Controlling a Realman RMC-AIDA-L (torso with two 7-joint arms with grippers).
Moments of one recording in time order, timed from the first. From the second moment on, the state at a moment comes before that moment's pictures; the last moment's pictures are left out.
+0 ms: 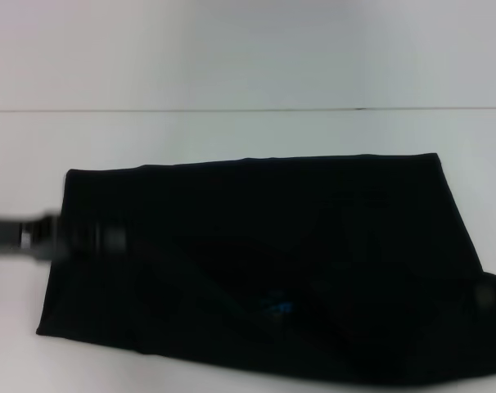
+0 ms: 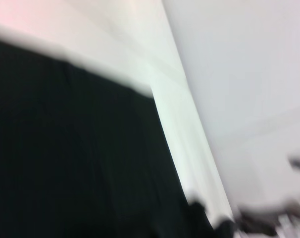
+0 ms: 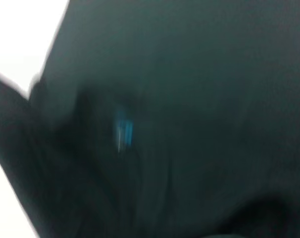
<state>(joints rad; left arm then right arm) -0.63 -1.87 0.34 0.52 2.37 1.84 -2.23 0.67 1.90 -0.39 -0.66 -2.67 -1.78 2.10</state>
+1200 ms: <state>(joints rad) -0.72 -2.01 0.24 0.46 2.15 1.08 -2.11 0.72 1.99 -0.28 -0.45 -2.12 -1.06 2.06</state>
